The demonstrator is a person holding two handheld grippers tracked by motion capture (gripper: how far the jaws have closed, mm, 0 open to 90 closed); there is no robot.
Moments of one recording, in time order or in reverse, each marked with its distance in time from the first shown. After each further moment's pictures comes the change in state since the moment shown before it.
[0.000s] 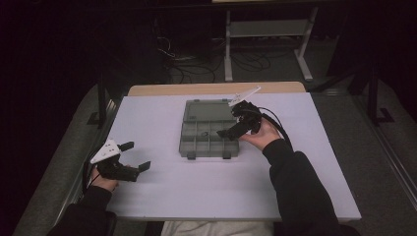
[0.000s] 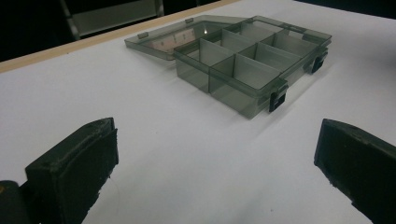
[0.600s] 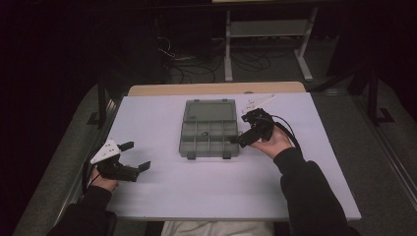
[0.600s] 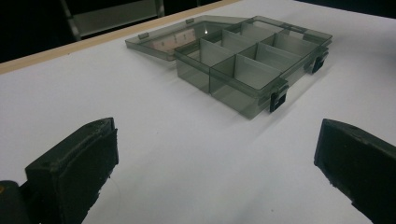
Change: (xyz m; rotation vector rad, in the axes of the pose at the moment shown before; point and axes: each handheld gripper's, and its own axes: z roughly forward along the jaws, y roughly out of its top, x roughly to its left) left arm 0.000 0.000 0.000 0.000 0.002 0.003; right arm 0.001 -0.033 -0.020 -0.037 -0.017 0.023
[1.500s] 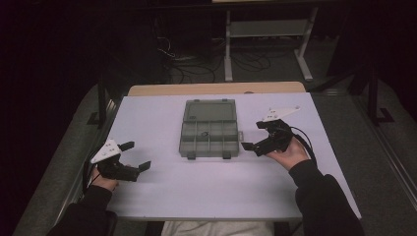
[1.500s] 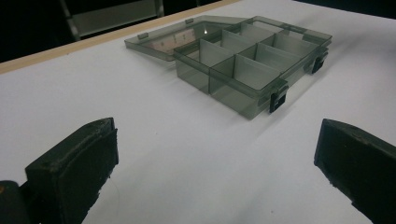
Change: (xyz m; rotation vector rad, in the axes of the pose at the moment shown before) left arm 0.000 0.000 0.001 -0.002 -0.001 -0.002; right arm 0.000 -0.044 -0.035 -0.104 -0.028 0.059
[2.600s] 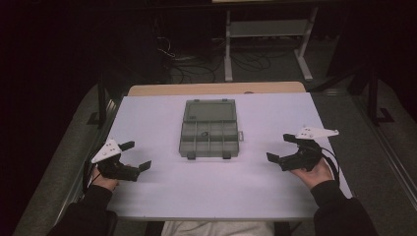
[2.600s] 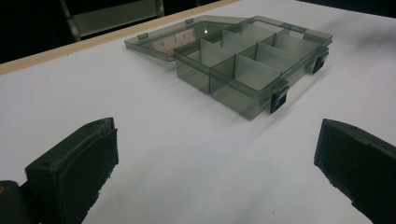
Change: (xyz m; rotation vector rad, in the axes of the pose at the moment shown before) left arm 0.000 0.001 0.001 0.002 0.000 0.005; right arm -0.003 -0.071 -0.053 -0.118 -0.113 0.099
